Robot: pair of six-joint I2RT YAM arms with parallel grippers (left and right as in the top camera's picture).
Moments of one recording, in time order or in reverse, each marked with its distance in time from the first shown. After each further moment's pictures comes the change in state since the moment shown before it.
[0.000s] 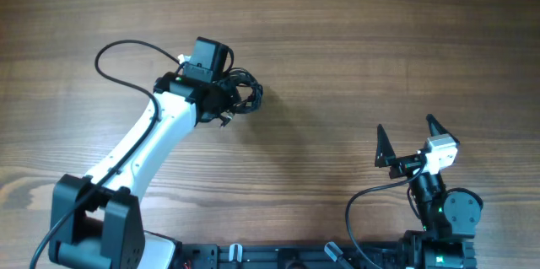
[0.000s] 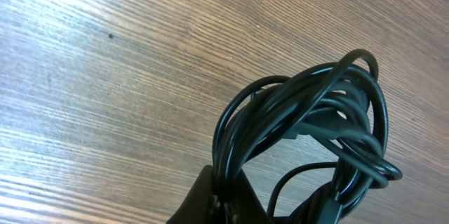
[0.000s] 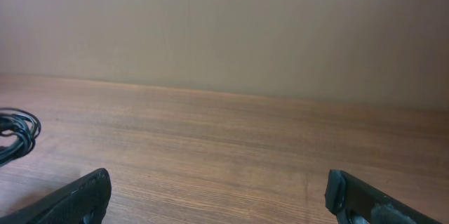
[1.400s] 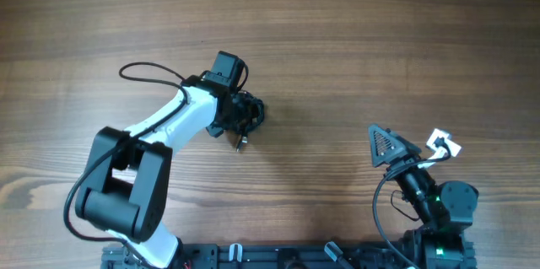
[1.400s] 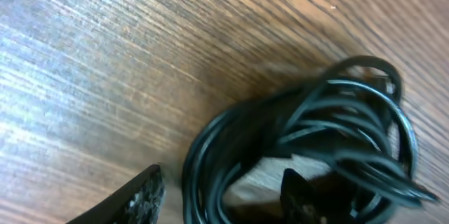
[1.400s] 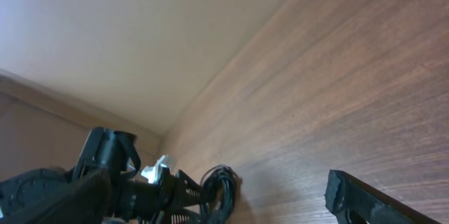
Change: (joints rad) left arm -0.040 0.213 -0.046 0.064 -0.012 -0.165; right arm 0.000 0.146 0.000 0.012 -0.248 0.935
